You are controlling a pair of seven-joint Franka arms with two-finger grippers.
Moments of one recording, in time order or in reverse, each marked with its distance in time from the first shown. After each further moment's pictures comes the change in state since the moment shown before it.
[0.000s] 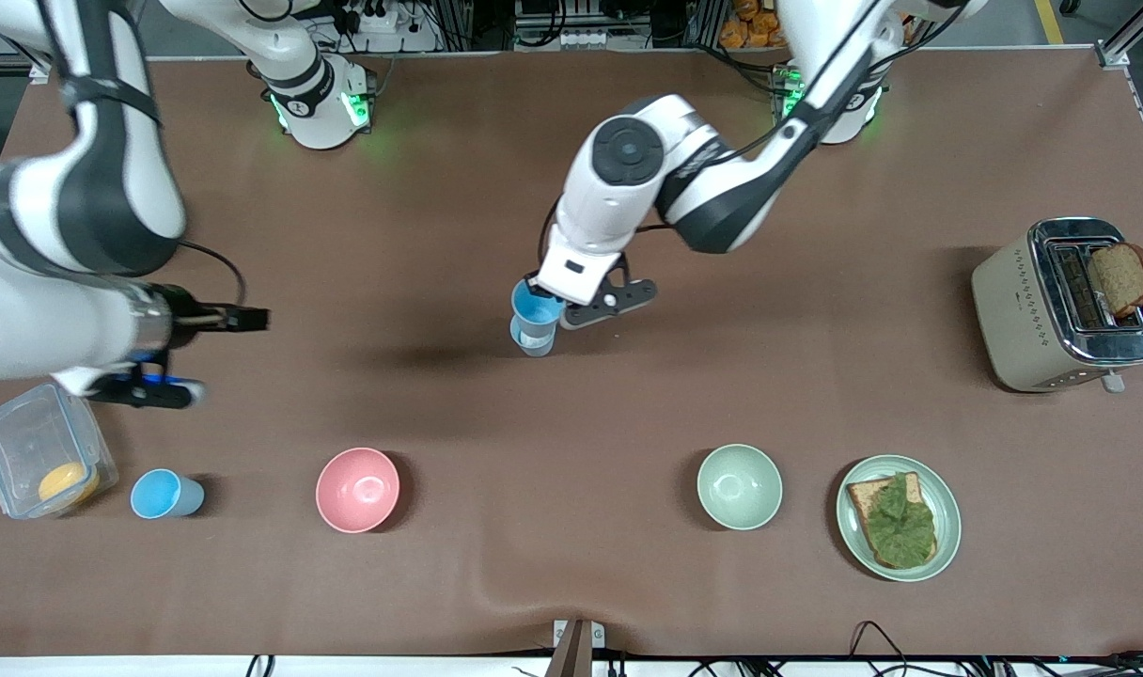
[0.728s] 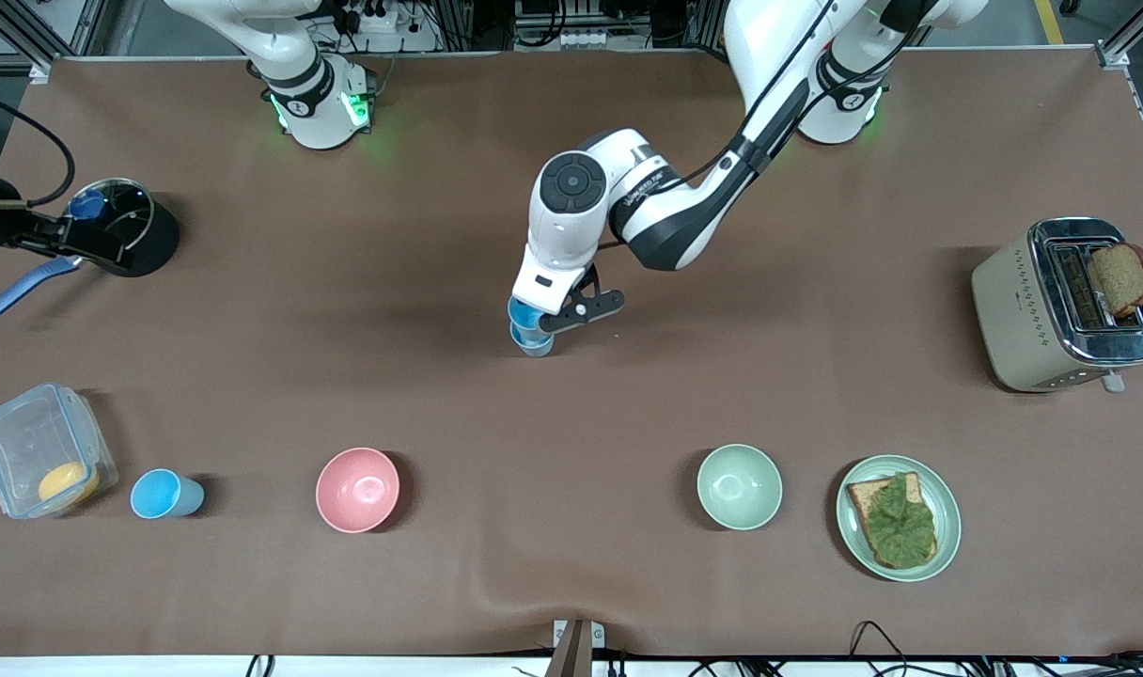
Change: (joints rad) left arm -0.090 0.096 0.070 0.008 0.031 0.051 -0.024; right arm -0.110 -0.267 -0.001 -0.118 -0.029 0.091 -0.020
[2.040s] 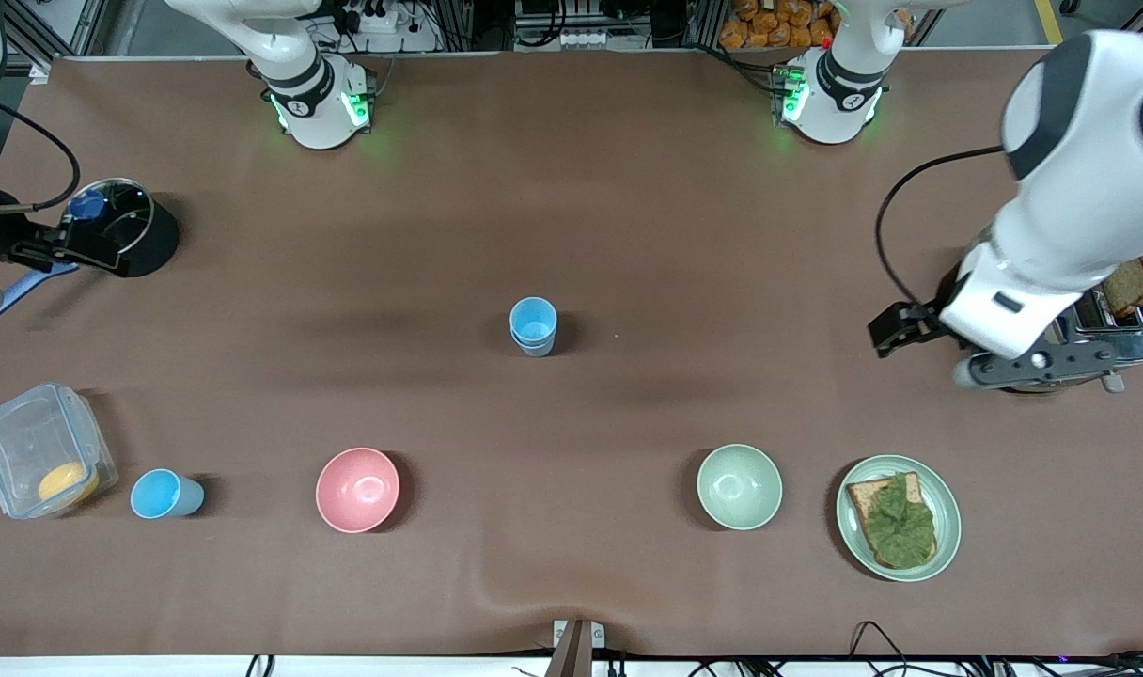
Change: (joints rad) left arm 0.610 -0.434 0.038 0.030 0.029 -0.464 0.937; right arm -0.018 -0.041 0.000 -0.098 -0.030 0.084 -0.123
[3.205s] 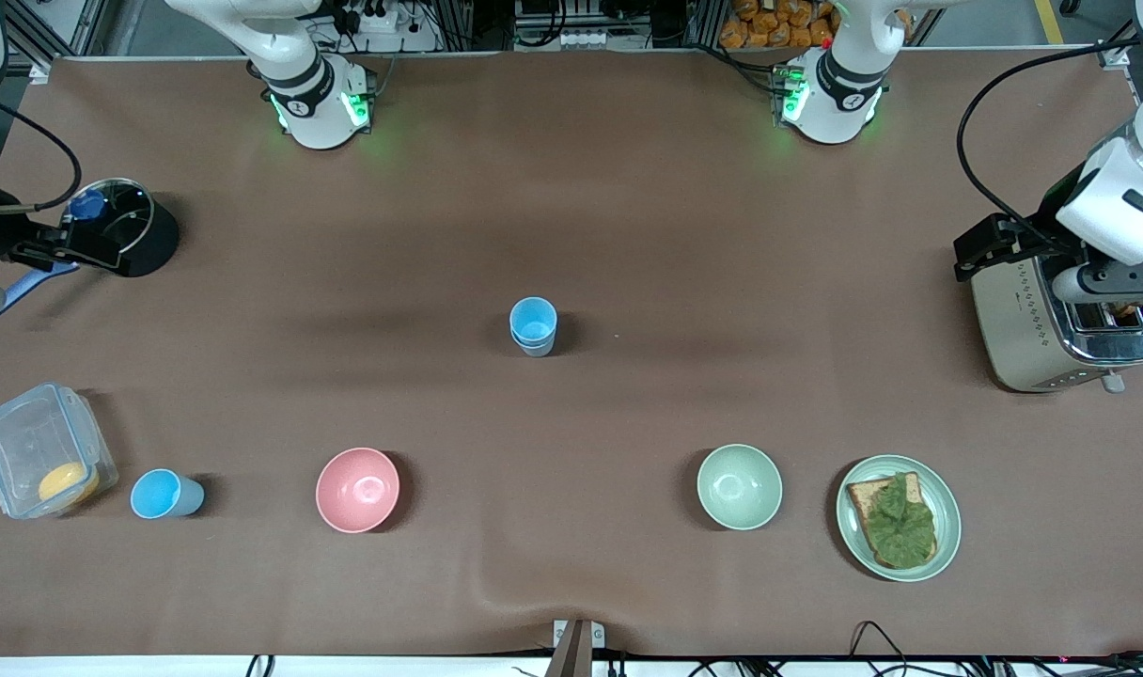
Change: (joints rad) left arm 0.000 -0.164 0.127 -0.072 -0.081 -0.140 0.184; right arm 0.000 0.000 0.000 -0.003 -0.002 -0.004 -0.001
